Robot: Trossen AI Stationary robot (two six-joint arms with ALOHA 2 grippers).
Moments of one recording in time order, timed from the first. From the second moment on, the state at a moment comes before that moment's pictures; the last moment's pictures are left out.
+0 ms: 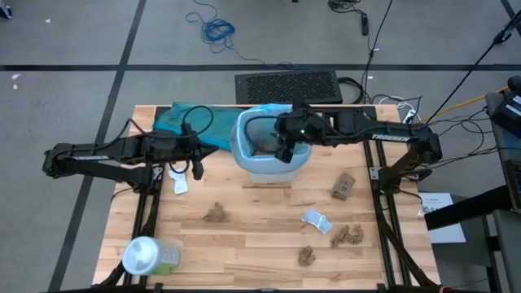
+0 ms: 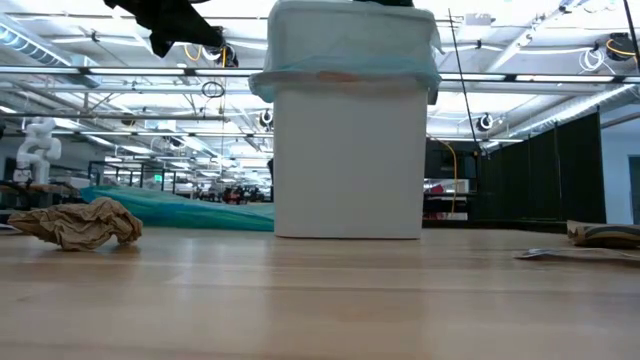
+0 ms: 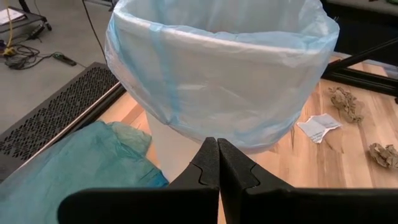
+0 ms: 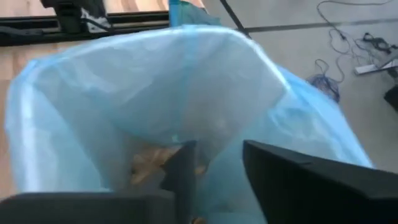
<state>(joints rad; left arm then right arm) 0.07 0.77 0.78 -0.41 -0.21 -0.17 -0.08 1.56 1.66 -0.78 0.37 0.05</state>
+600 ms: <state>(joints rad) 0.07 0.77 0.78 -0.47 -0.24 -0.20 0.19 1.52 1.66 -1.15 0.79 0.13</state>
